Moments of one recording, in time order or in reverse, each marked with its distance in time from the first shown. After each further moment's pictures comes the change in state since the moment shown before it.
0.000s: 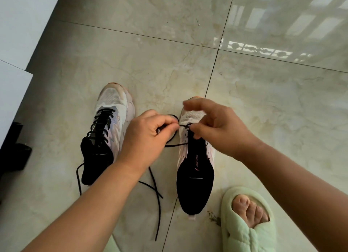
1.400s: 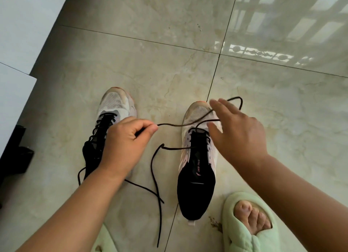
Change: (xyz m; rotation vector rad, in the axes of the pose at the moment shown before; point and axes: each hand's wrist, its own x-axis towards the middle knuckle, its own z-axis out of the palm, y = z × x) left_hand -0.003 -0.023 -0.022 0.040 0.102 -0.074; right_hand -0.004 0.004 -0.003 -0.946 0.350 0.060
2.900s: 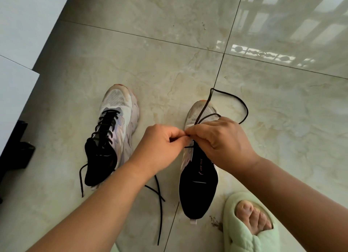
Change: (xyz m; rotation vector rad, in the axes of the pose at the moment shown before) left_hand -0.005 0.025 0.030 -0.203 -0.385 -0.178; right_hand -0.002 -0.009 0.008 0.300 -0.016 -0.551
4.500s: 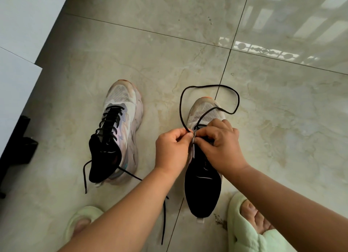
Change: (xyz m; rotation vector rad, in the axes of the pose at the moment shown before) left_hand 0.004 -0.023 0.047 -0.400 0.279 -0.240; right_hand -0.013 0.006 0.050 0.197 0.091 0.513
